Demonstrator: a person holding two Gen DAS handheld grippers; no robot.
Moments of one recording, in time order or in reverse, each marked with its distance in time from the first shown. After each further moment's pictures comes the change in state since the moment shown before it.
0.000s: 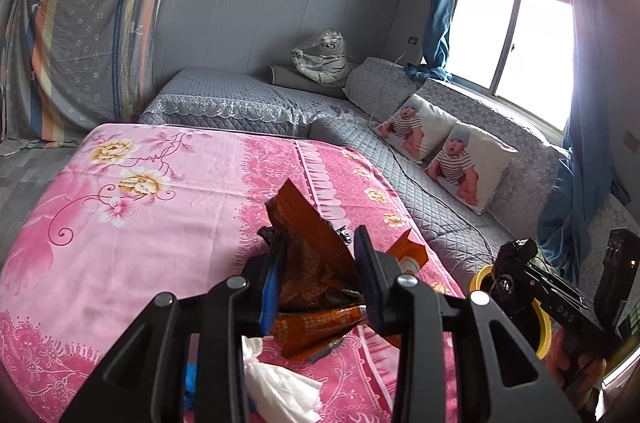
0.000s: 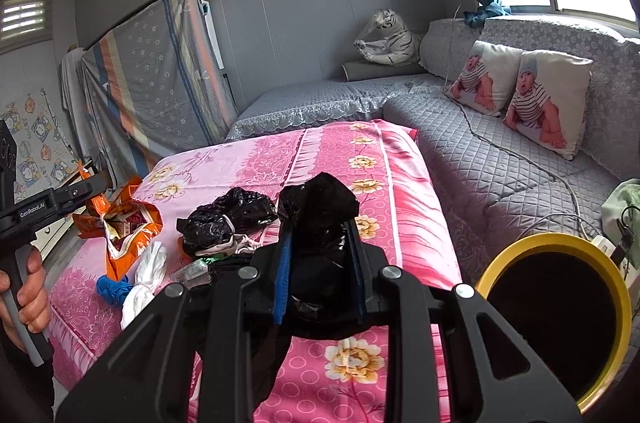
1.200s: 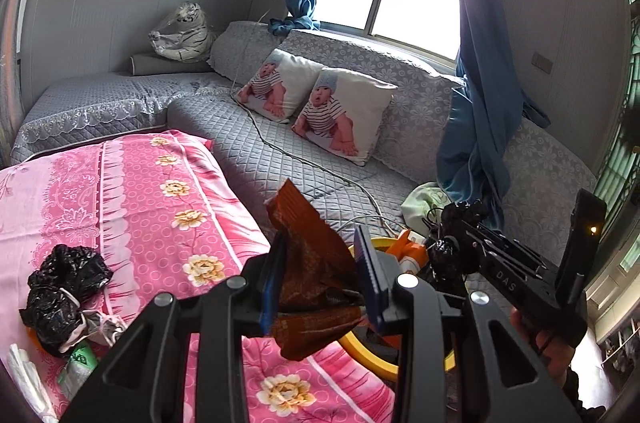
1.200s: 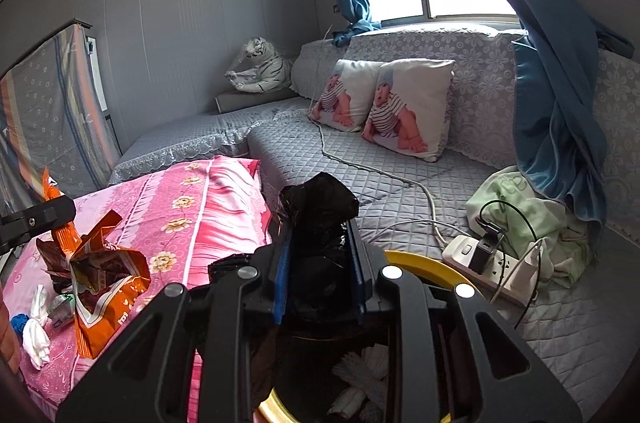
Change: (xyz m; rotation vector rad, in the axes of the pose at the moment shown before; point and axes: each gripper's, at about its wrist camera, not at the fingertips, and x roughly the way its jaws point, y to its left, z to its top) left arm 0.104 -0.215 -0.009 0.234 0.148 -0.377; right arm -0.064 -0.166 0.000 0.136 -0.099 -0.424
